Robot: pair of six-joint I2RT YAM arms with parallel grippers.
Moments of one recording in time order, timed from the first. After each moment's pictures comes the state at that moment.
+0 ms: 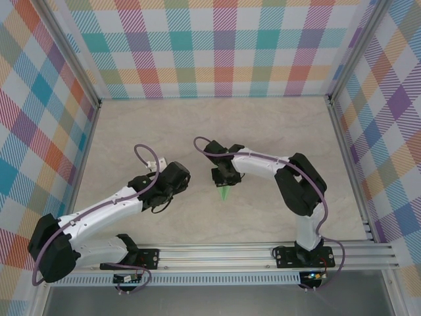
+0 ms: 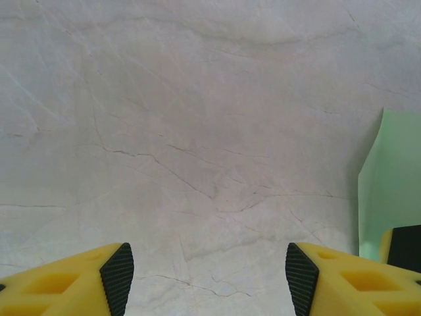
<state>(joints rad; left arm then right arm) -0.80 1.15 0.80 -0.71 -0.46 -1.10 0.81 1.94 1.35 -0.80 0.04 0.63</state>
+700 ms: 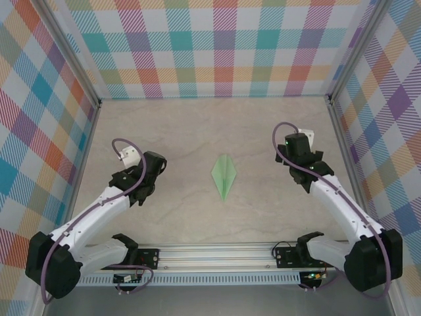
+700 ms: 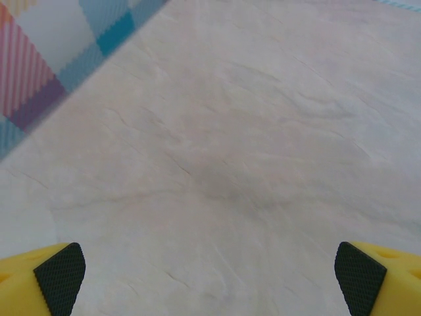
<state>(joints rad) -0.48 1.08 0.75 -0.63 -0.82 -0.76 0.28 1.12 0.78 -0.44 0.49 0.29</state>
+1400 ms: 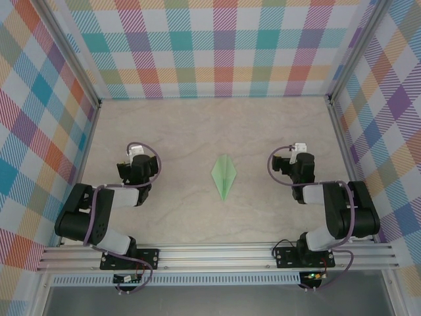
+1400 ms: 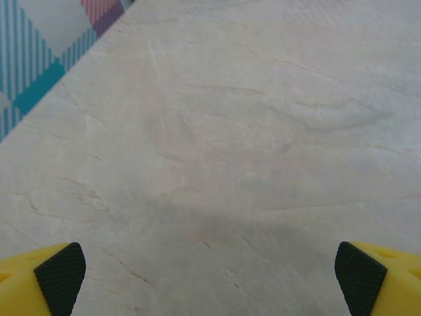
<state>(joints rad) -0.19 1.50 0.40 0.57 -0.53 -0.14 0.07 1.52 0.37 0.67 0.03 0.04</state>
